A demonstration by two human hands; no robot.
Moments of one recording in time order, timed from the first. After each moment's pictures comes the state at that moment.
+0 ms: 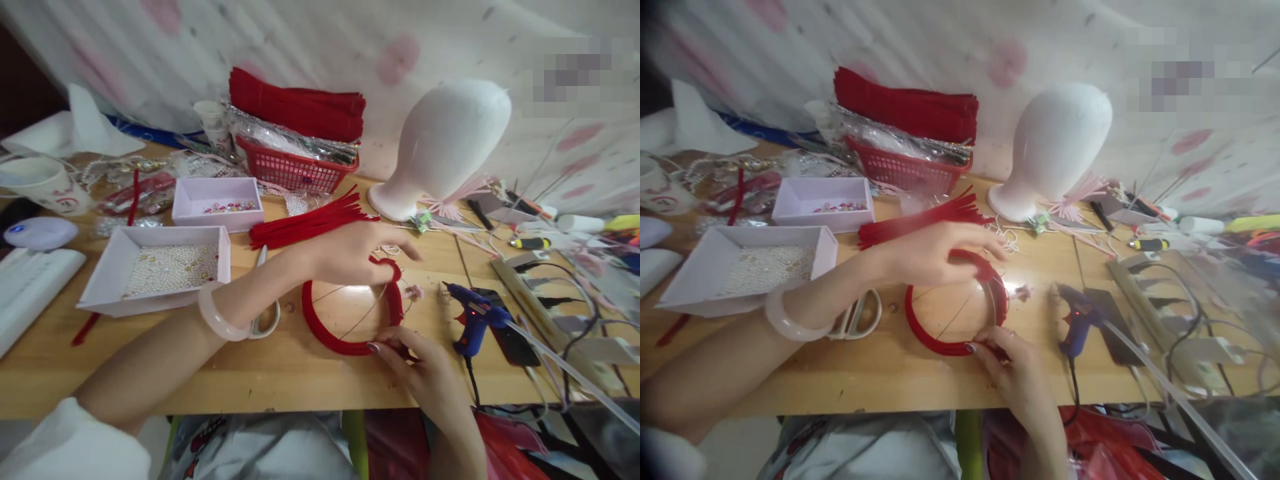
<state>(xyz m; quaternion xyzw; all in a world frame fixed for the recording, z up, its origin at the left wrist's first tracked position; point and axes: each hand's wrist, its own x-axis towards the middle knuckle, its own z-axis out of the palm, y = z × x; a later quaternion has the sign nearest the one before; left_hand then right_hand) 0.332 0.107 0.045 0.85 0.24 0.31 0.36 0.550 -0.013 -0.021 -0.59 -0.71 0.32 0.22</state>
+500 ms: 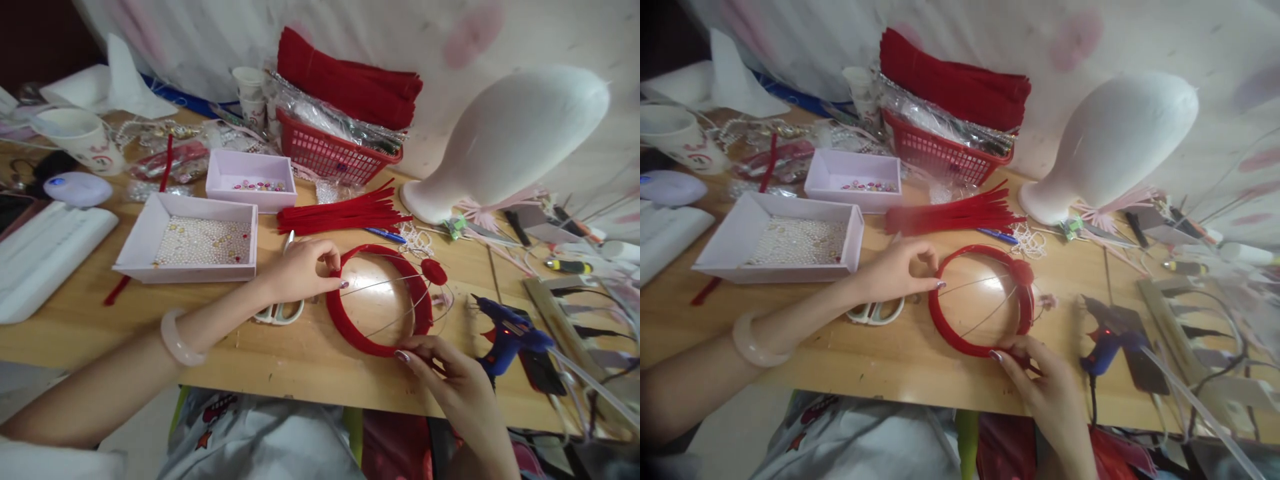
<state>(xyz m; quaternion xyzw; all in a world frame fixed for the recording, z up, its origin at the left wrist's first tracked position) 0.269 0.064 -0.036 0.72 0.49 0.37 0.34 0.560 -0.010 -0.025 -0.60 -0.70 0.31 0.24</state>
